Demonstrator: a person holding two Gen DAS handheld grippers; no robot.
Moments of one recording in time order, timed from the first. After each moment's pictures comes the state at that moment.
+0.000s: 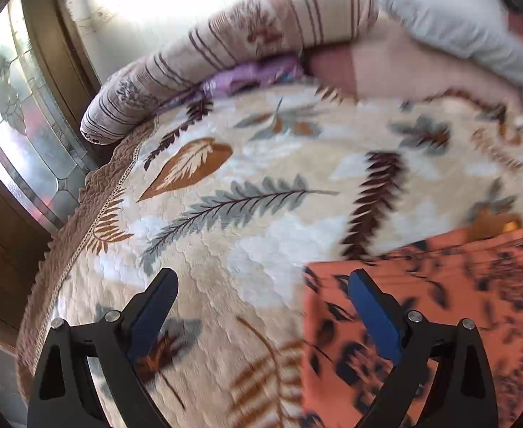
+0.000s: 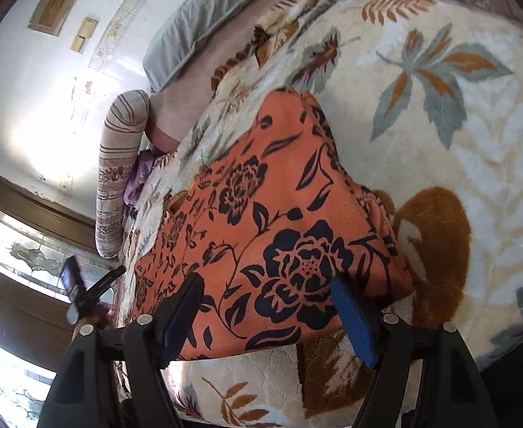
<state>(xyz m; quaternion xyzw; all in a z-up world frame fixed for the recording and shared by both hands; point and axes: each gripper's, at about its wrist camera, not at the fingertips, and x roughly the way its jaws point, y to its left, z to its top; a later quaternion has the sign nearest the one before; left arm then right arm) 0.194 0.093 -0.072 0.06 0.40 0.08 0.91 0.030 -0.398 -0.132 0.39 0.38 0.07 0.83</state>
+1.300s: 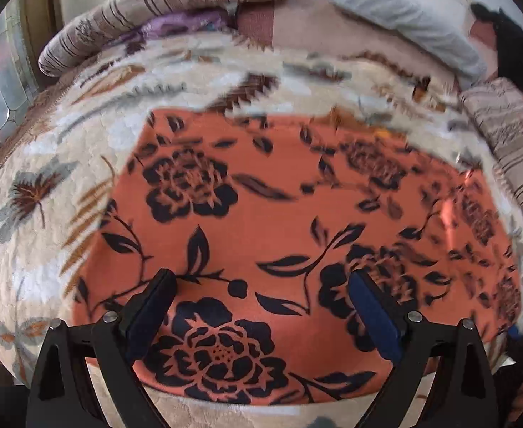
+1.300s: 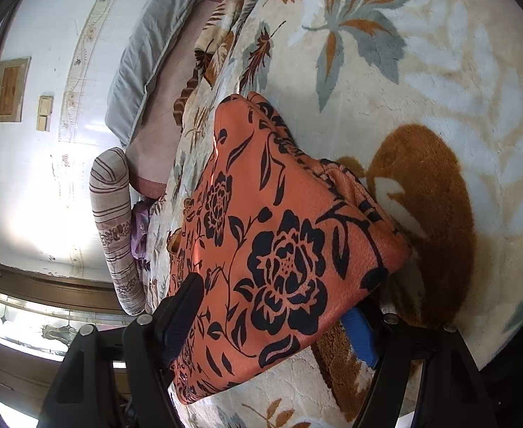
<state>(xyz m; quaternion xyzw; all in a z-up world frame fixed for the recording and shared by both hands) 0.098 -0.013 -0.139 -0.04 0.48 -0.01 0.88 0.033 -0.409 -0.166 0.54 0.36 0.02 0.76</state>
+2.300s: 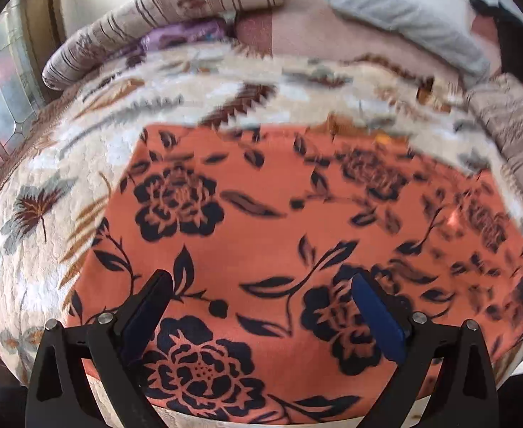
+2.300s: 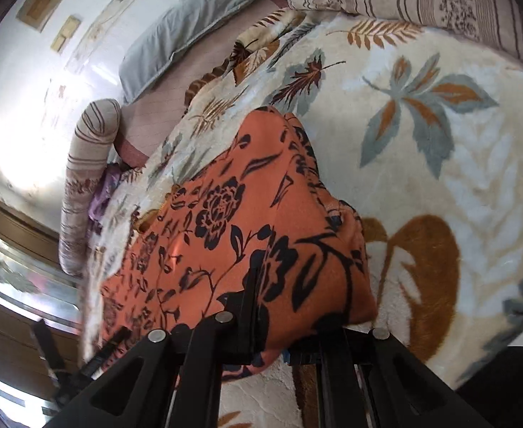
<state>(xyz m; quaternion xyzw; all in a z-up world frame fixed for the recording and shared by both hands) 0.096 -0.029 -0.121 -0.02 0.43 0.00 0.90 0.051 -0.385 -0.125 0.35 0.40 -0.02 0.85</state>
